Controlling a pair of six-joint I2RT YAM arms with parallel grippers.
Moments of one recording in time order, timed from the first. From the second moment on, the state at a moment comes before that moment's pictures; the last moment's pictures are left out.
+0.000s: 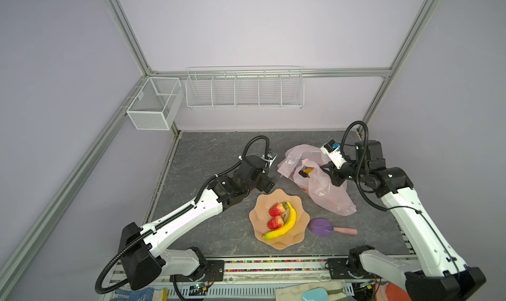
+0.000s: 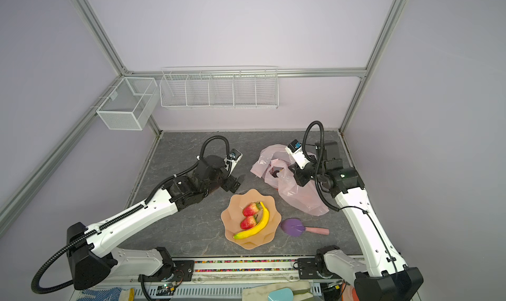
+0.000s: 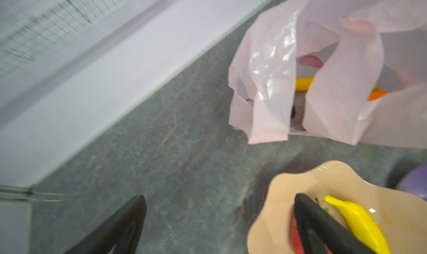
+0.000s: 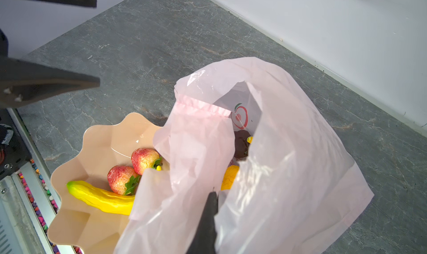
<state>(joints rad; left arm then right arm) -0.92 1.31 1.16 -0.48 -0.24 0.05 0.25 1.11 1.23 -0.87 -0.39 -0.36</state>
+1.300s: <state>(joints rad) -1.02 1.94 1.41 -0.87 0.00 -0.12 0.25 1.10 1.23 -0.87 -0.38 -0.36</state>
